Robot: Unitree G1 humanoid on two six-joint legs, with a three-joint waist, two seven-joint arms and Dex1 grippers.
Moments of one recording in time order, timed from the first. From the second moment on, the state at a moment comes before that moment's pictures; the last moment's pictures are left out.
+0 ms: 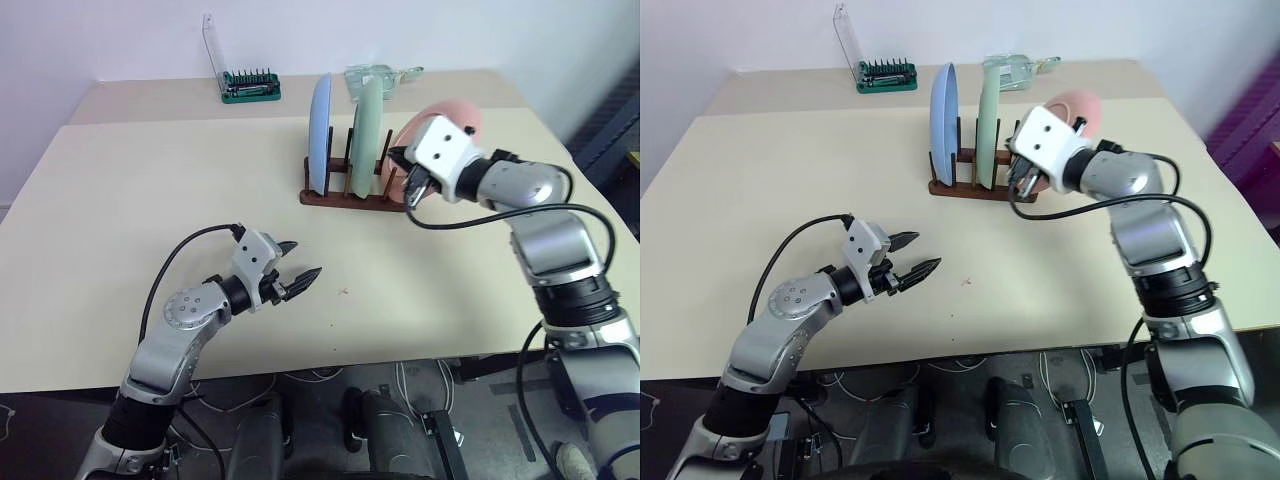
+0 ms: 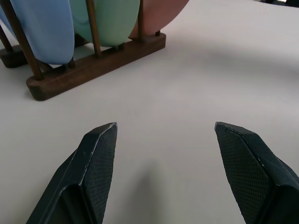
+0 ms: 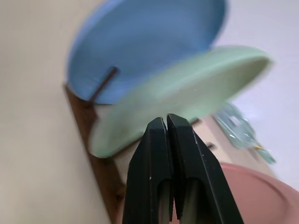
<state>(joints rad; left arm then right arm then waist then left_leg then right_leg) -0.20 0.42 -0.13 -0.35 -0.29 0.45 -0.60 -0.78 -0.72 0.14 -0.01 -0.02 0.32 0.70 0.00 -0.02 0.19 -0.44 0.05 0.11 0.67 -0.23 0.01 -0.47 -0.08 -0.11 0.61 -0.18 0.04</state>
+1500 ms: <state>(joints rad) -0.24 0.40 -0.10 -0.20 -0.24 0.34 -0.59 -0.80 -0.83 0.11 0.30 -0.23 0.04 0.68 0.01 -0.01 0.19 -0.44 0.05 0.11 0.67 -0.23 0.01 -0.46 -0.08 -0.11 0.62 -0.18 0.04</state>
